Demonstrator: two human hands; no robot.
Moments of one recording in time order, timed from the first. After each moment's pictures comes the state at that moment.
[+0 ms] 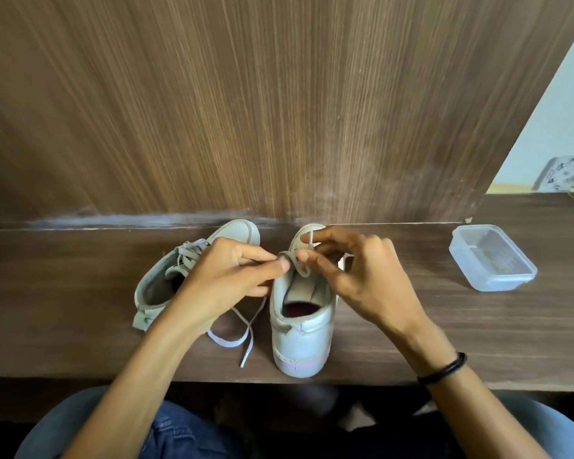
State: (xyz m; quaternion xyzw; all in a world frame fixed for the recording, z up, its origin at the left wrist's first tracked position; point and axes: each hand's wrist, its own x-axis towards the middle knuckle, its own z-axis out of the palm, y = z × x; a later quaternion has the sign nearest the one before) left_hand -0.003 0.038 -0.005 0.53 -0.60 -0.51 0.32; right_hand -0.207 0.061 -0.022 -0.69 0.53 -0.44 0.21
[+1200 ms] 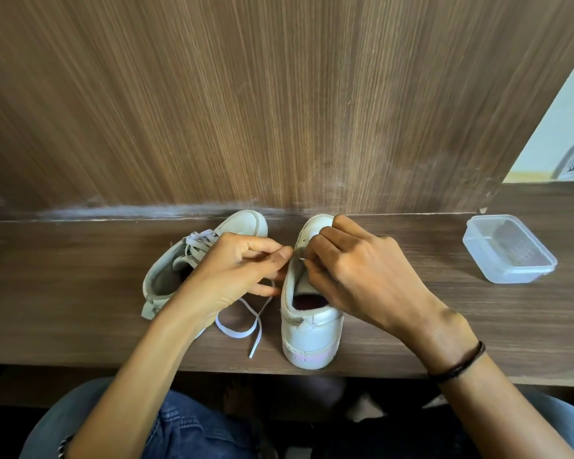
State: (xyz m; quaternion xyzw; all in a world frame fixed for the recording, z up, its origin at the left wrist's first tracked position) left_hand 0.002 0.039 -0.009 0.50 -0.59 -0.54 0.33; right_hand -0.196 0.056 -0.030 -0.82 0.45 -0.29 -0.19
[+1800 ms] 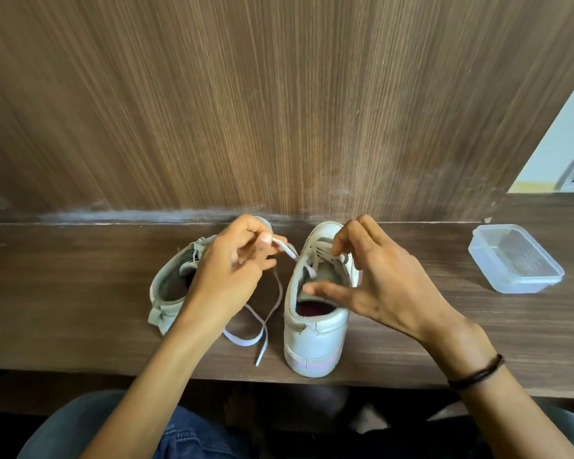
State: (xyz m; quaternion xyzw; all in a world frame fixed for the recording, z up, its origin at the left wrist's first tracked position) left_hand 0.009 0.038 -0.016 0.49 -0.63 -0.39 0.45; right_hand -0.211 0.060 -0.028 -0.77 0.56 -0.29 0.10
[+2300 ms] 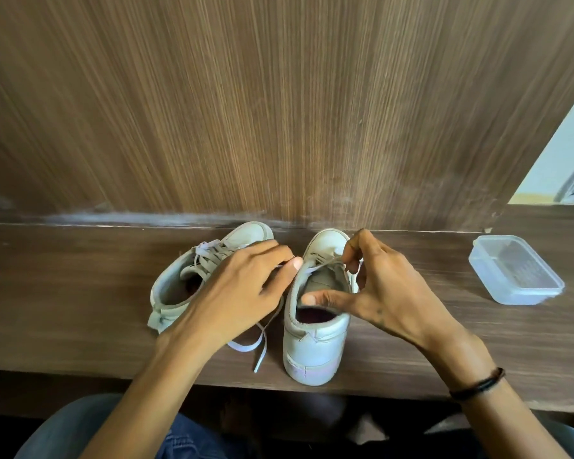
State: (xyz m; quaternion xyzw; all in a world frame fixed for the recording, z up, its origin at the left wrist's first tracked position) left_hand 0.010 0.034 -0.020 0.41 -0.86 -0.07 0.29; right_hand -0.214 0.060 -0.025 -0.72 0.59 -0.30 0.20
